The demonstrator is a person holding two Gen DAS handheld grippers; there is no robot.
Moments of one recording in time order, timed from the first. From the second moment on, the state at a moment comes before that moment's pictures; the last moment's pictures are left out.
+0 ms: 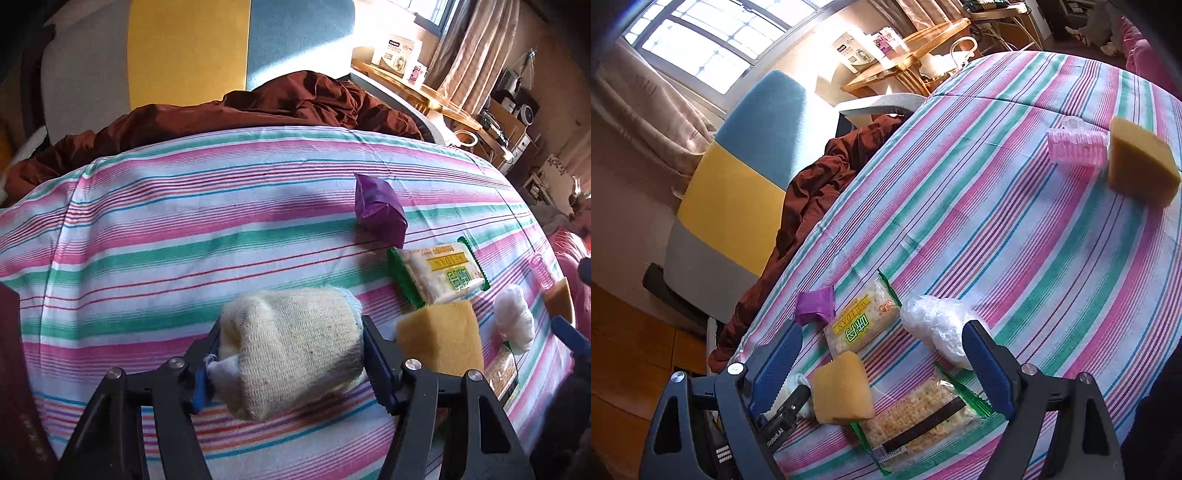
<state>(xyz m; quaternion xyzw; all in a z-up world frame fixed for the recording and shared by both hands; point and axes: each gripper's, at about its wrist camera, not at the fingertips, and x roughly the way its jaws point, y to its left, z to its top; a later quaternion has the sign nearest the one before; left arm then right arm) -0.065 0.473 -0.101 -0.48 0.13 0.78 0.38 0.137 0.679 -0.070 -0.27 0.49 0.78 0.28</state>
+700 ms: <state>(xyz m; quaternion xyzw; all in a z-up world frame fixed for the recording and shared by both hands) 0.017 0.387 -0.105 -0.43 0.14 0.80 0.39 0.143 0.679 -0.079 -0.27 0.52 0.77 0.25</state>
